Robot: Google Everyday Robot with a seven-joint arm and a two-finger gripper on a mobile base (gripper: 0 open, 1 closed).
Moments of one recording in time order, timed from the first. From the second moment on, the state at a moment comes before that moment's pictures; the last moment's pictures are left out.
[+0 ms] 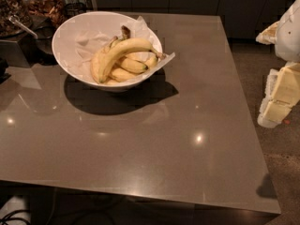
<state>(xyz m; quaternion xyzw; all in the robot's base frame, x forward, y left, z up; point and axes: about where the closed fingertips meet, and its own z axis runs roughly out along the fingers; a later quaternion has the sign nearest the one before) 0.438 -0.217 0.976 -0.60 0.78 -0.03 0.16</state>
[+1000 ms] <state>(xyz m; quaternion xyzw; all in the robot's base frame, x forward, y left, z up) 0.471 -0.198 0.972 -0.59 0.80 -0.06 0.09</state>
